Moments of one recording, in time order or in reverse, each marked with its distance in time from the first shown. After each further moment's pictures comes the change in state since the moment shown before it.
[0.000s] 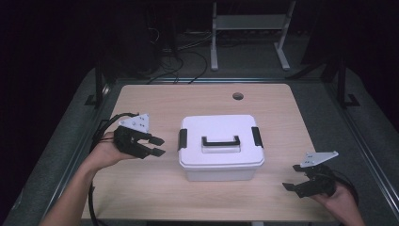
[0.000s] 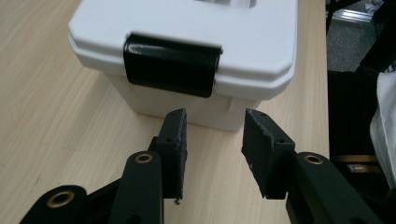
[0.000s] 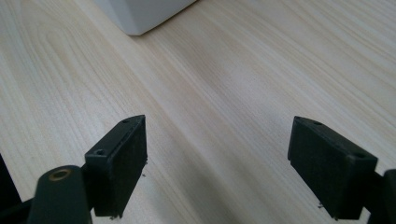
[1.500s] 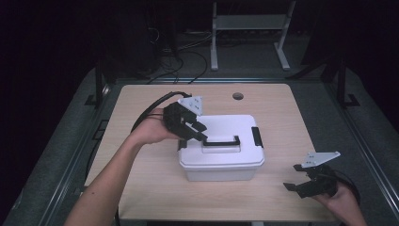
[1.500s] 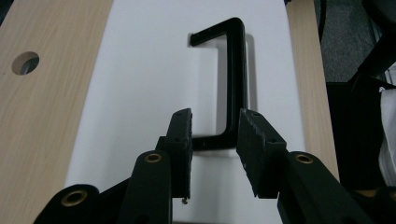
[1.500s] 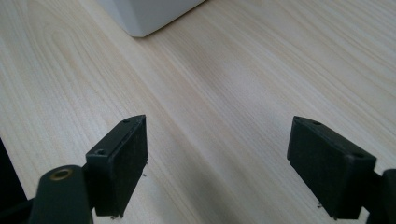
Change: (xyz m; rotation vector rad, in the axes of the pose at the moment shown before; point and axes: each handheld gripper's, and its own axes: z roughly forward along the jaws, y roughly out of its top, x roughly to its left) left arm 0.004 0.124 0.053 0.077 -0.068 0.161; right arm 0.001 0.000 -0.005 -0.010 0.001 -0.016
